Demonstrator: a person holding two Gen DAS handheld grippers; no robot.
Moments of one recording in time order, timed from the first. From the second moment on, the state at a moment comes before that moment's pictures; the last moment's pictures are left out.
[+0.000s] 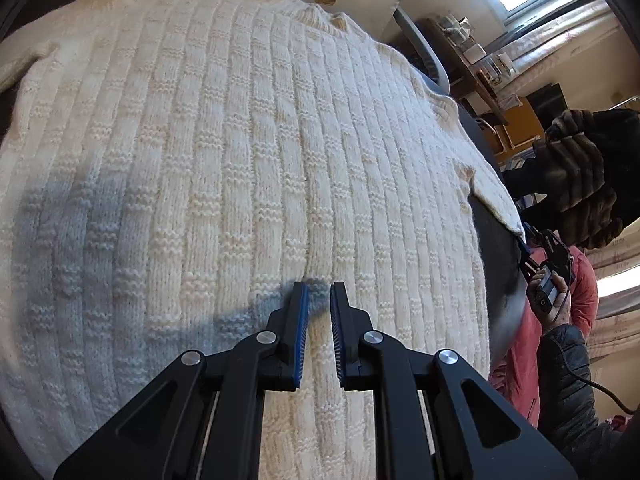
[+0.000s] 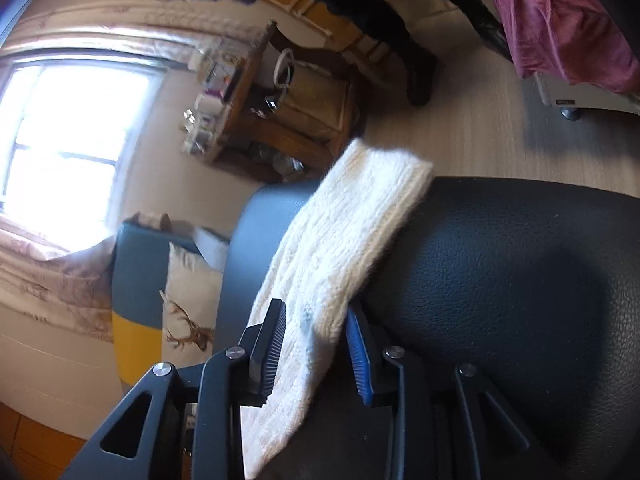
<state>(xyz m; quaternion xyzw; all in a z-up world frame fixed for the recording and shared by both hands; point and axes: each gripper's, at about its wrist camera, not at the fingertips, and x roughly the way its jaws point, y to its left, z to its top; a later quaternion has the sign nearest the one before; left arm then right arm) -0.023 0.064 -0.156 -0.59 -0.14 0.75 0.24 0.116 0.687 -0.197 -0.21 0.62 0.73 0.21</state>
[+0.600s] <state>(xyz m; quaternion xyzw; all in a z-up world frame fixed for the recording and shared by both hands) -0.024 0.069 -0.155 -0.60 -0.13 0.76 0.23 0.120 0.691 -0.216 -0.16 0.67 0.70 0.16</state>
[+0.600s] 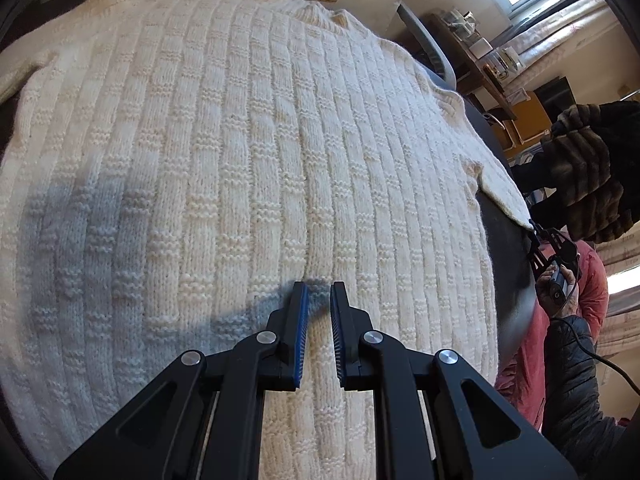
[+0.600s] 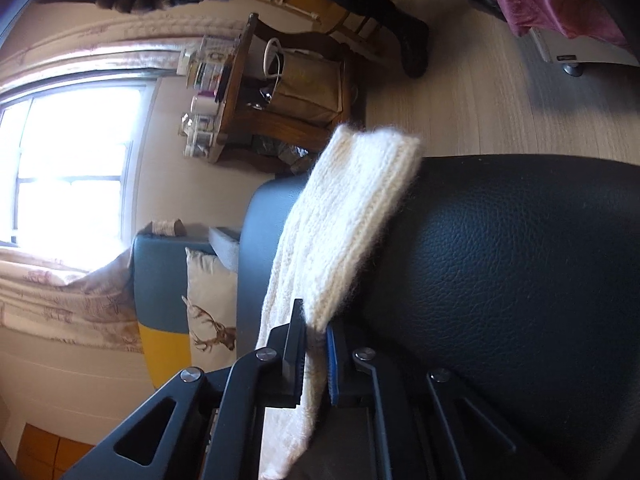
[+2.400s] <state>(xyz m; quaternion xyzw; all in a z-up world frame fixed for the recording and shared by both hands) -0.200 -0.107 -0.158 -0.58 -0.35 0.73 0.13 -0.017 0.320 -0.155 -0.44 0.38 0.78 -0.21</state>
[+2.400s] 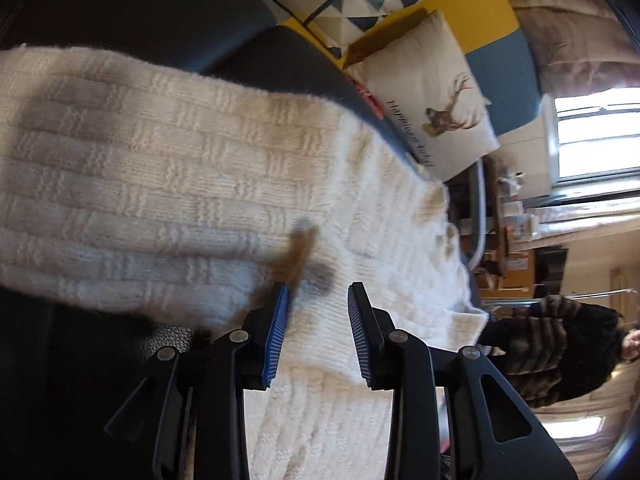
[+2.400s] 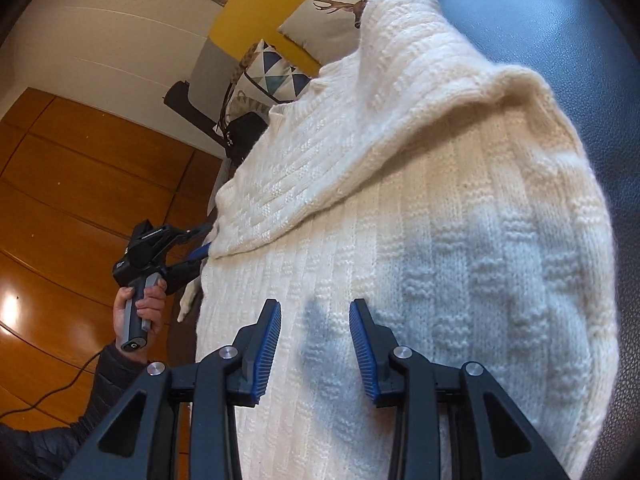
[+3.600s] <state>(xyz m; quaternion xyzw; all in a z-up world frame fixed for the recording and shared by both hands) -0.202 -0.022 0.032 -0.39 -0.35 0.75 0.40 -0.009 0.418 -0.199 -0.25 0.73 0.64 0.00</state>
